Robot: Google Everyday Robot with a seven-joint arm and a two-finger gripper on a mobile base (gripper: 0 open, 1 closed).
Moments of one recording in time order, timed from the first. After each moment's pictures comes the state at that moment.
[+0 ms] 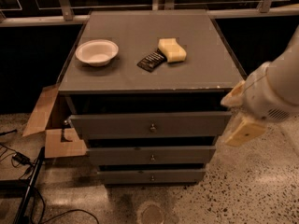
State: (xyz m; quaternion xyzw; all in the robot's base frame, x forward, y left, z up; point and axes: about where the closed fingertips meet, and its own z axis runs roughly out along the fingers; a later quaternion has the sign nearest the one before) arm 0.423 -0.192 0.886 -0.63 0.75 -0.01 0.20
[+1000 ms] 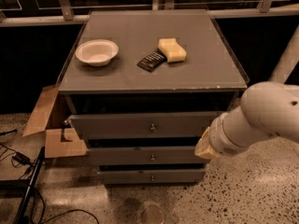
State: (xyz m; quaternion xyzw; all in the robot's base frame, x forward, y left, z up) arm 0.445 -0.168 0.728 -0.60 0.77 0.04 0.20
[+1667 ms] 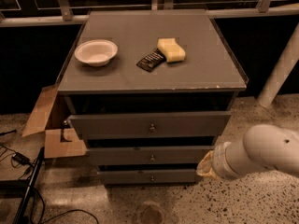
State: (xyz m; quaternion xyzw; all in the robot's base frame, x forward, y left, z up) arm 0.432 -0.186 0.634 -0.61 0.76 0.06 0.22
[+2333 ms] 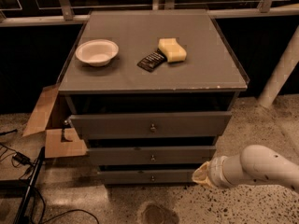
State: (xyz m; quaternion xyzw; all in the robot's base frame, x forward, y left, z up) arm 0.453 -0.193 0.534 -0.59 0.76 0.10 0.27
